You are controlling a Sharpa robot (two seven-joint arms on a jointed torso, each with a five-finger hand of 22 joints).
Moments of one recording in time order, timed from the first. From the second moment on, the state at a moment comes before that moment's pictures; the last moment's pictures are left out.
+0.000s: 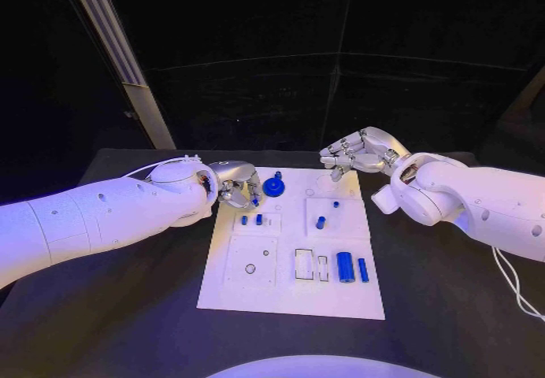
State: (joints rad) left arm 1.30 -0.65 -0.18 1.28 -1.36 -0.13 0.01; left_hand 1.35 -0.07 0.48 -0.13 0.08 1.06 0.14 0.21 0.07 1.09 0.07 0.31 0.07 1.46 -0.01 1.39 1.12 0.14 1.43 0.08 1.04 0.94; right arm 1.26 -0.81 -0.06 1.40 -0.63 -0.28 0.24; right_hand 1.46 0.12 -0.33 0.15 0.29 0.99 0.19 0.07 0.07 1.24 0.11 0.10 0.14 1.38 0.05 0.08 0.32 0.17 1.17 0.15 0.40 0.27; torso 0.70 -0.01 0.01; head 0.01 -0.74
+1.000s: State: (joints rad) left arm 1.30 -0.65 -0.18 1.28 -1.35 -0.11 -0.01; left_hand 1.33 -0.08 0.49 -0.13 0.09 1.01 0.16 0.16 0.06 1.04 0.09 0.27 0.07 1.47 -0.01 1.39 1.10 0.14 1.42 0.09 1.04 0.94; right arm 1.26 -0.81 -0.06 1.40 -0.63 -0.28 0.24; right_hand 1.46 0.12 -0.33 0.15 0.29 0.99 0.19 0.07 0.07 1.24 0.11 0.10 0.14 1.38 0.05 0.08 0.32 0.17 1.17 0.15 0.40 0.27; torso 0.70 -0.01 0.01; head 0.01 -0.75
